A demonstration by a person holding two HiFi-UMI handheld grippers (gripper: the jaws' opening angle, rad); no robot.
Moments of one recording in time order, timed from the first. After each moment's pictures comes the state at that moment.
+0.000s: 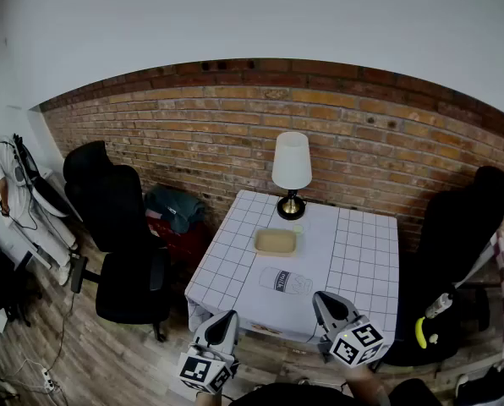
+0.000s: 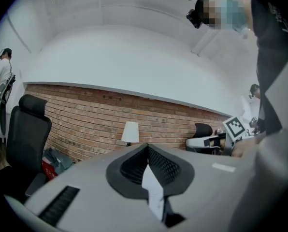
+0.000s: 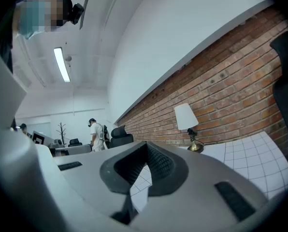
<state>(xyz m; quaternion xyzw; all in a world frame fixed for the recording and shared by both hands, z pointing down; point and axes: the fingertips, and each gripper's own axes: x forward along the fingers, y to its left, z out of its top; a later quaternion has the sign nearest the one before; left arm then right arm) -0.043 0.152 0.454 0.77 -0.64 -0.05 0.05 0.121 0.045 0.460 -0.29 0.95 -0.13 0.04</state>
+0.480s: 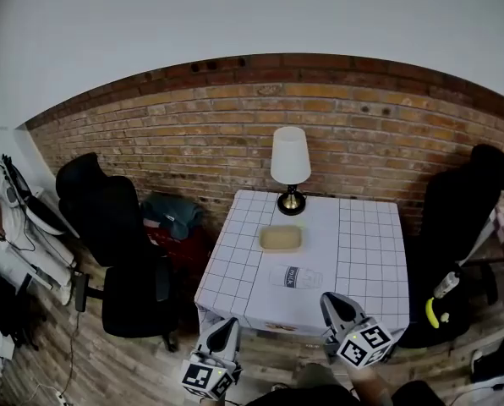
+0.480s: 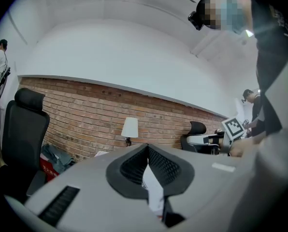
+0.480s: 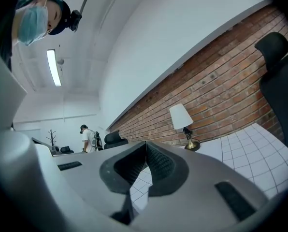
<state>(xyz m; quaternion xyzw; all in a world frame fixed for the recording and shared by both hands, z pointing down) -0.079 0.174 0.471 0.79 -0.61 -0.05 0.06 0.107 0.067 0.470 -0.34 0.92 -0.15 0.06</state>
